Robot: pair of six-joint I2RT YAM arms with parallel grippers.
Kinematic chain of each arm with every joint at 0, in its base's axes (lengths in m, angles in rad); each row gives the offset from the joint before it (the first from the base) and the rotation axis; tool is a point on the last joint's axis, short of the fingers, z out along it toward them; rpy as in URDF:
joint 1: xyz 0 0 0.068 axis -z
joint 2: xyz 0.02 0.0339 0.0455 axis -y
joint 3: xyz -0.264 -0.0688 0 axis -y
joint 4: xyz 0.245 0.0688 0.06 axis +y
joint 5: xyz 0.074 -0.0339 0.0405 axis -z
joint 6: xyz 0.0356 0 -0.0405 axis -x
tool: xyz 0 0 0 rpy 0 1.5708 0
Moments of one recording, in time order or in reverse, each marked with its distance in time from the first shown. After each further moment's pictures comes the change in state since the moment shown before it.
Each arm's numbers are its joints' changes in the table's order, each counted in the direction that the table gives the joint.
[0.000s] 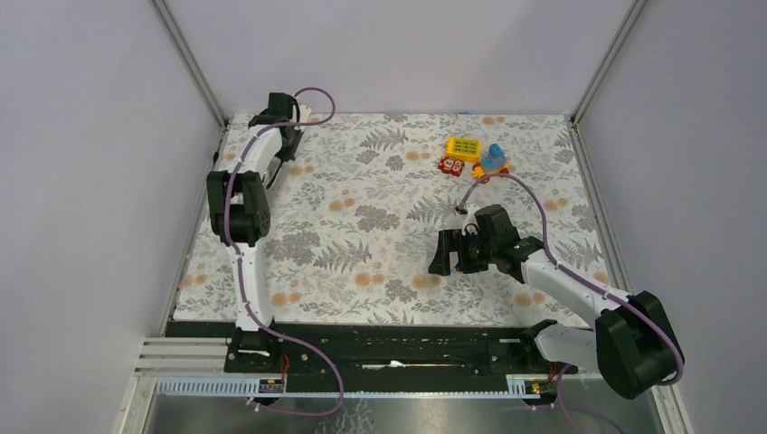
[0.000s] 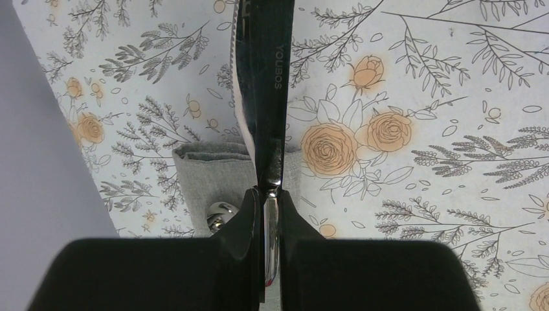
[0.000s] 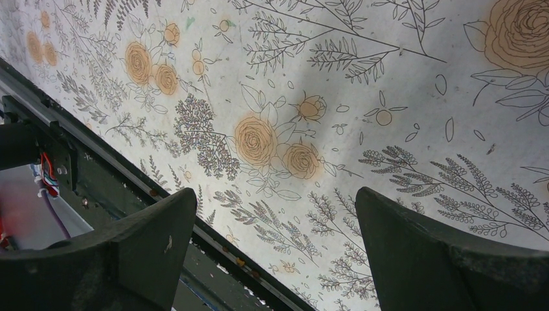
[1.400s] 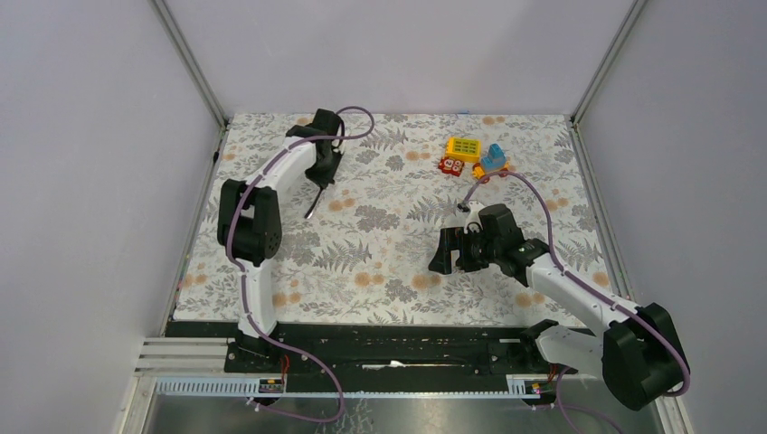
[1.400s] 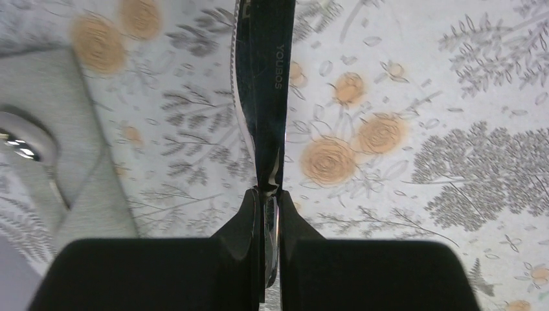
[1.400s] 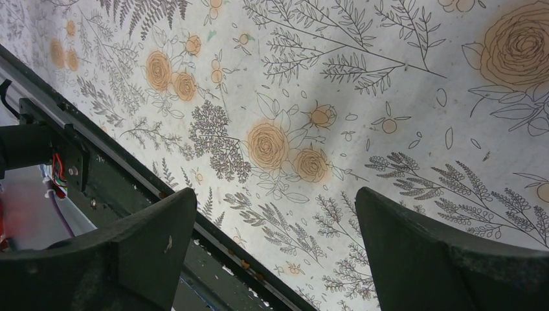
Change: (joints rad) left arm 0.261 0.194 -0.251 0.159 0.039 0.291; right arm 0.000 0.068 0.000 -0.001 -0.001 0.005
